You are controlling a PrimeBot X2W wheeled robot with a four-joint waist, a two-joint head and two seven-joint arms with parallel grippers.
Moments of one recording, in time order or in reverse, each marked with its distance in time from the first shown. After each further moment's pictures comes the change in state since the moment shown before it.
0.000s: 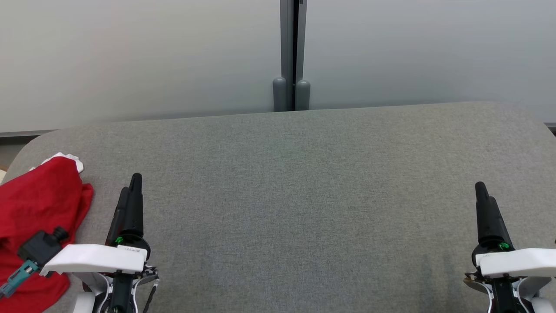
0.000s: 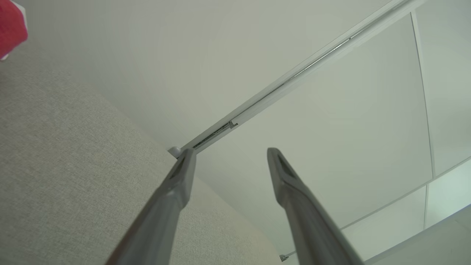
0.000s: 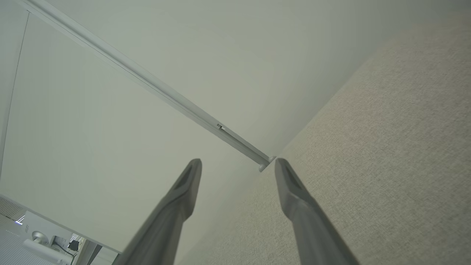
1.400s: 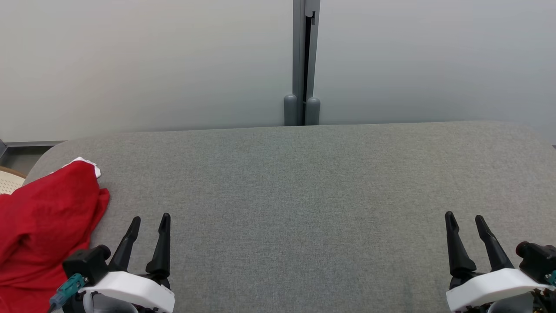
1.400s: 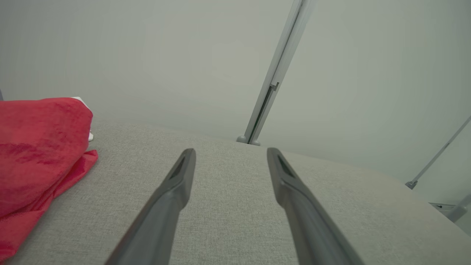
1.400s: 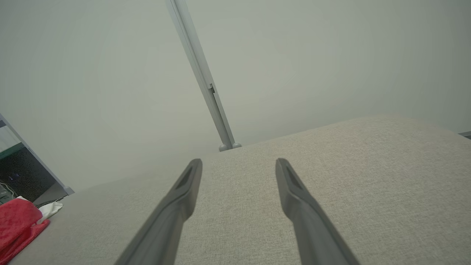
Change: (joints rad) left arm 0.059 0.020 -0.049 0.117 0.640 0.004 -0.114; right arm 0.079 0.005 0.030 -0.006 -0.617 0.000 -0.015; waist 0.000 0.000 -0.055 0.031
